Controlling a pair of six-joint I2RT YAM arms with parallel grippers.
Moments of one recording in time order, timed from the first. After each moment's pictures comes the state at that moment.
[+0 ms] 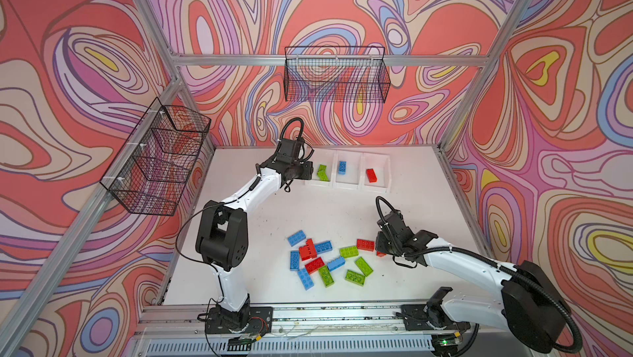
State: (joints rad) left arm -0.37 1.83 1.49 -0.44 0.08 -0.21; right arm 0.61 1.19 0.58 -0.47 0.20 0.80
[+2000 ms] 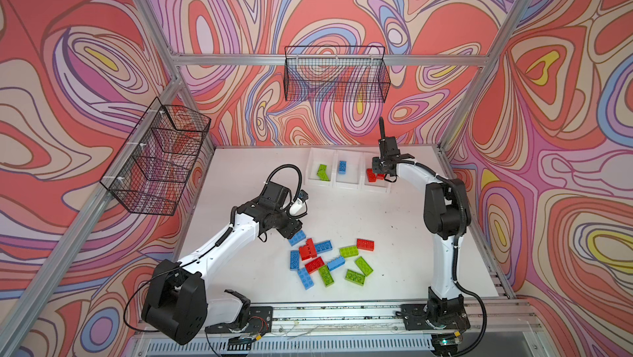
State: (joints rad) left arm -0.44 1.31 0.91 -0.66 0.17 0.32; right arm 0.18 2.15 1.69 -0.41 0.18 0.18
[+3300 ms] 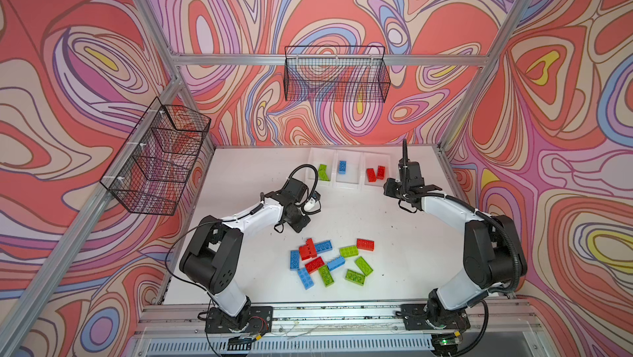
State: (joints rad) left arm -0.49 1.65 1.08 -0.58 0.10 0.29; right arm 0.17 1.61 1.00 -0.21 0.00 0.40
